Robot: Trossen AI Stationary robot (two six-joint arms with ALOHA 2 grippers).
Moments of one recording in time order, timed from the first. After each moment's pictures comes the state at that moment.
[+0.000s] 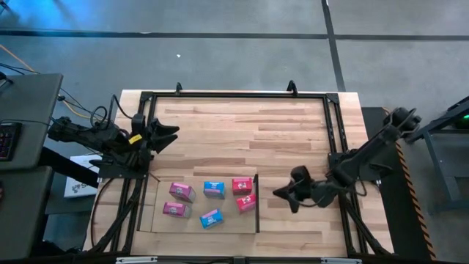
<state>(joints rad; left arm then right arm) -0.31 0.41 0.49 0.10 -0.52 -0.53 0.70 1.21 0.67 0.00 0.58 1.23</state>
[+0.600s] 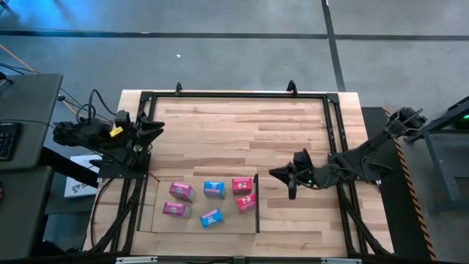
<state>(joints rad) -0.31 0.18 0.49 -0.06 -0.51 -0.31 0.57 1.10 0.67 0.11 0.68 0.79</state>
